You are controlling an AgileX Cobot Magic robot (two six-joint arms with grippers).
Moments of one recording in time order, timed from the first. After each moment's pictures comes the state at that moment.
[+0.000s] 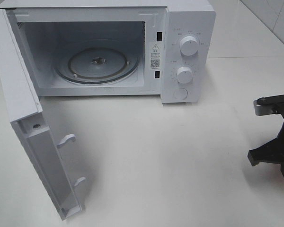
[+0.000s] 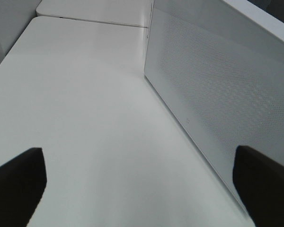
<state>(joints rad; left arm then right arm) 0.10 -0.01 -0.52 -0.14 1.07 0.03 0.22 1.61 -0.64 -0.35 0.60 0.41</state>
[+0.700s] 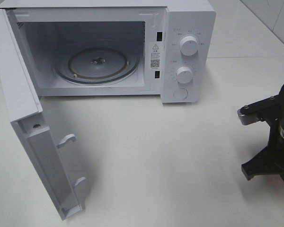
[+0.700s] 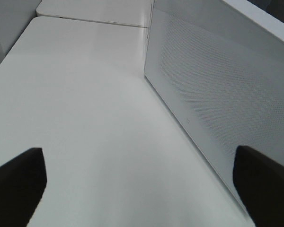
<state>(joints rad) 0.10 -0.01 -0.52 -0.14 1.07 0.03 0.43 1.60 -0.64 -0.51 0.74 0.59</state>
